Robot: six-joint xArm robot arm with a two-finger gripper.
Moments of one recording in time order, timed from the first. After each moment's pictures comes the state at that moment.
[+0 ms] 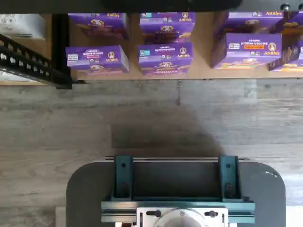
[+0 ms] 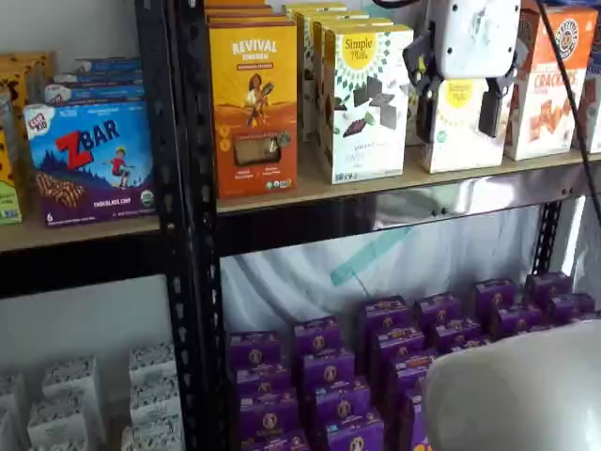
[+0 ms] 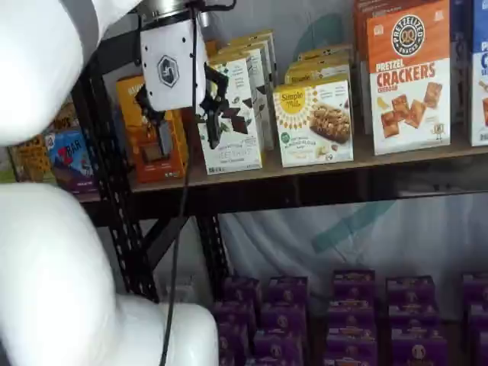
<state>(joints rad) 0.01 -0.85 -1.14 0.04 1.99 0.03</state>
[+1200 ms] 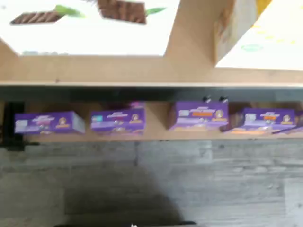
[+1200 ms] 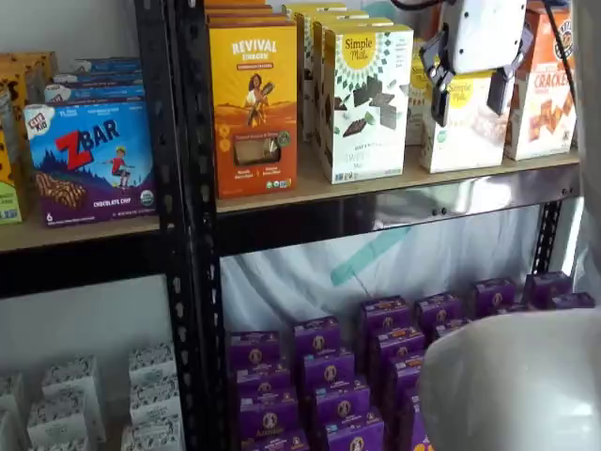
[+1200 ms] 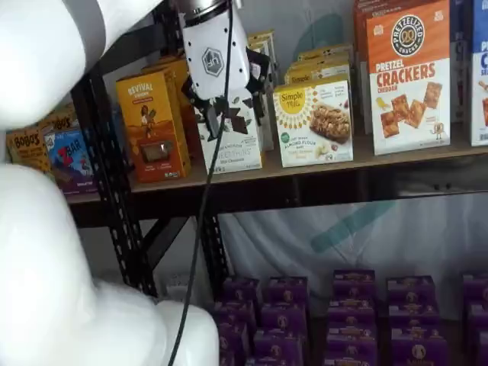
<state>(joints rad) -0.18 -0.79 -1.10 -0.04 1.72 -0.17</state>
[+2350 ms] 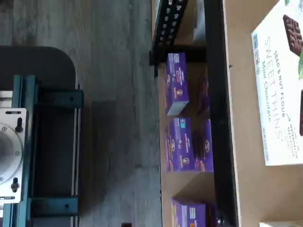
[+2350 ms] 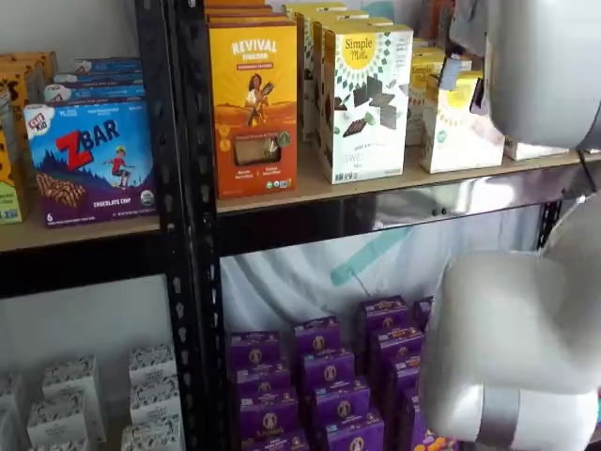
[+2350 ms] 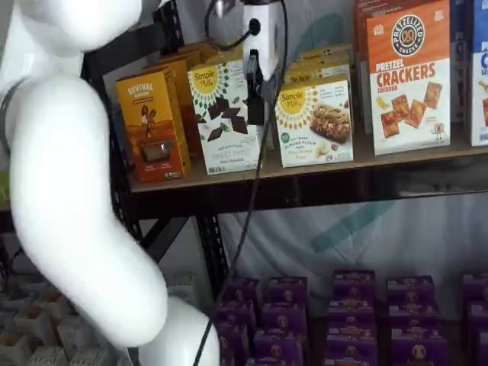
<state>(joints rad) -0.47 -0.45 -1.35 0.24 1.80 -1.97</state>
